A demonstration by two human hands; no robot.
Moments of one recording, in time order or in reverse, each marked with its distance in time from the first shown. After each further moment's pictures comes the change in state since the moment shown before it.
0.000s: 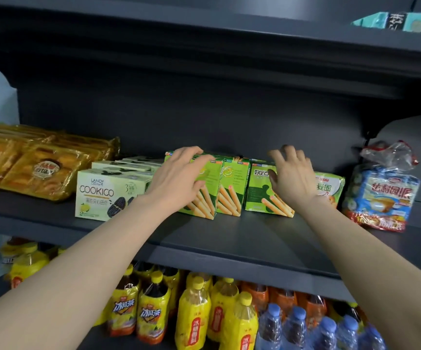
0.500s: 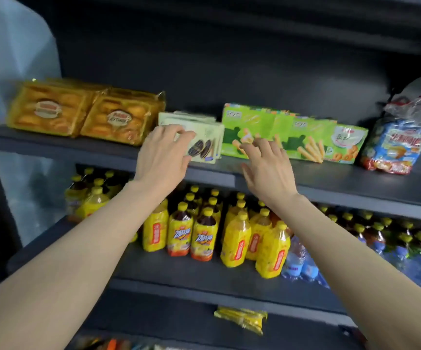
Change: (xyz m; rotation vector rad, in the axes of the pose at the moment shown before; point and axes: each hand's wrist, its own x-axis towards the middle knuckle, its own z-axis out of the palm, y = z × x) left_hand -0.176 -0.113 -0.078 0.056 0.091 -0.073; right_hand -0.121 -0.233 -0.083 0.152 0.056 -0.167
